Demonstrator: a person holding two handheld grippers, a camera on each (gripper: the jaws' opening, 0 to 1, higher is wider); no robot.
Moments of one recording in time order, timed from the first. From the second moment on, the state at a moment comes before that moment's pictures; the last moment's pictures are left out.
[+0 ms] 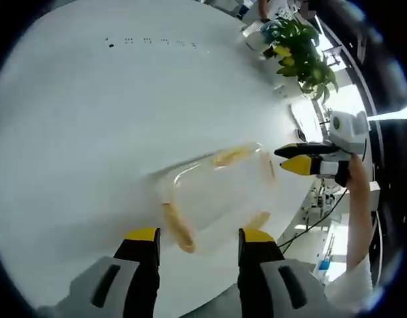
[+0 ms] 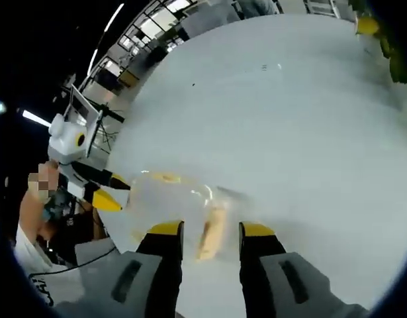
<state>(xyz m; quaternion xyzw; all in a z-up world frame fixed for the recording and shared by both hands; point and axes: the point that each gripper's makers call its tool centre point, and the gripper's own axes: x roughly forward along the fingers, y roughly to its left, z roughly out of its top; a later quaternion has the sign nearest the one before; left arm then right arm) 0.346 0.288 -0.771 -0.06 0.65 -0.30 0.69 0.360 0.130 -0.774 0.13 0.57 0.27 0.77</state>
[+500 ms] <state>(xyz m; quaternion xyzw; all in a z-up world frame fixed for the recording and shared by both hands) 0.348 0.285 -0.781 -0.05 0.66 -0.29 0.69 0.362 0.140 -0.782 0.14 0.59 0.27 0.74</state>
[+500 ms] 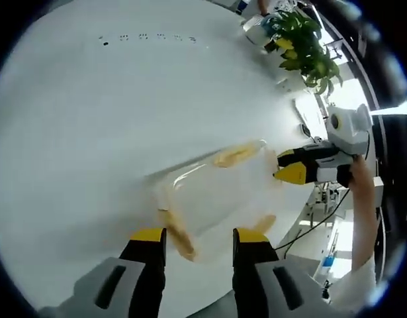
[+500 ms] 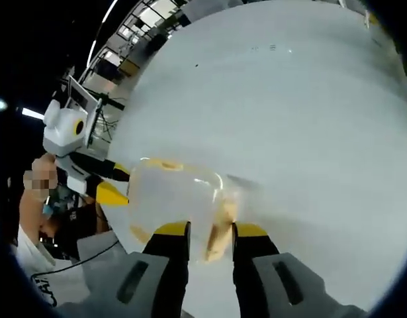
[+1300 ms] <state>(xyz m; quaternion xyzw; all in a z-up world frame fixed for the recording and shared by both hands) 0.350 0.291 -0.790 -0.01 0.67 -0.28 0.69 0.358 0.143 -0.786 0.16 0.58 0.26 0.75</state>
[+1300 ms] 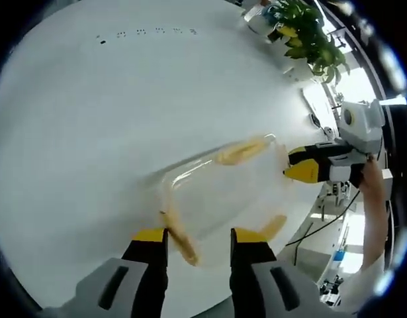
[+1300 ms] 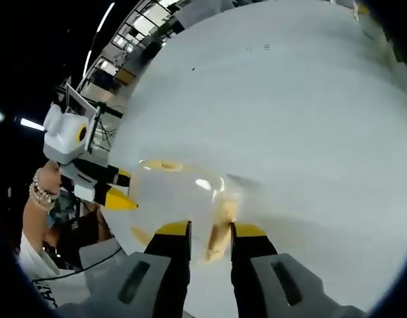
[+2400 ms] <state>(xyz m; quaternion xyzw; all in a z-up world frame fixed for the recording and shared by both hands) 0.337 0.283 -0.781 -0.01 0.67 -0.30 0.68 0.352 0.143 -0.783 0.18 0.59 0.25 0.74</state>
